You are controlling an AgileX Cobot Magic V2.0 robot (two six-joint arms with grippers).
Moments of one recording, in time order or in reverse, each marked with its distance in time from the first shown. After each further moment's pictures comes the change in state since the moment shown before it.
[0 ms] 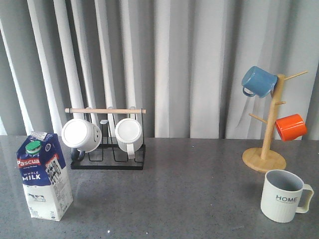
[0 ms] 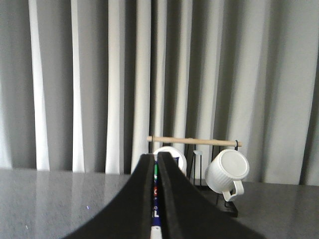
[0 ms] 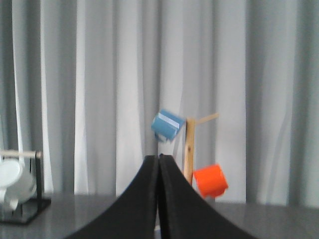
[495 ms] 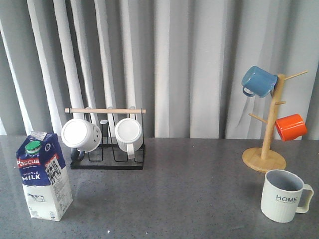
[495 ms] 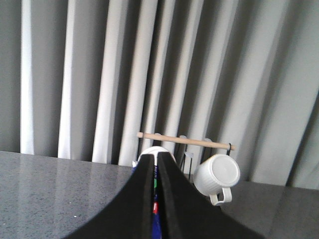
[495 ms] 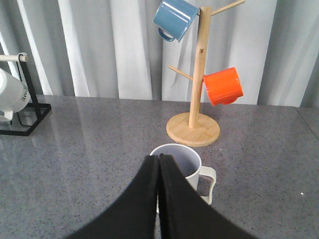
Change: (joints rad) left arm -0.039 0.260 -0.236 0.003 0.081 -0.063; right arm 0.000 0.354 -0.231 0.019 0.294 0.001
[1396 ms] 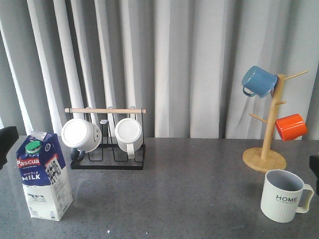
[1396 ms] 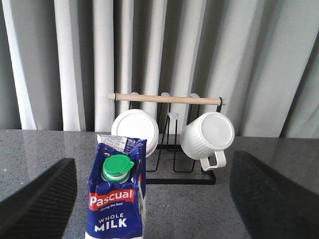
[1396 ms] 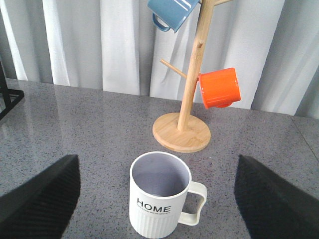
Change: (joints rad) left arm -0.066 0.333 -0.055 -0.003 -0.129 0.049; right arm 0.000 0.207 0.000 -0.146 -0.189 0.048
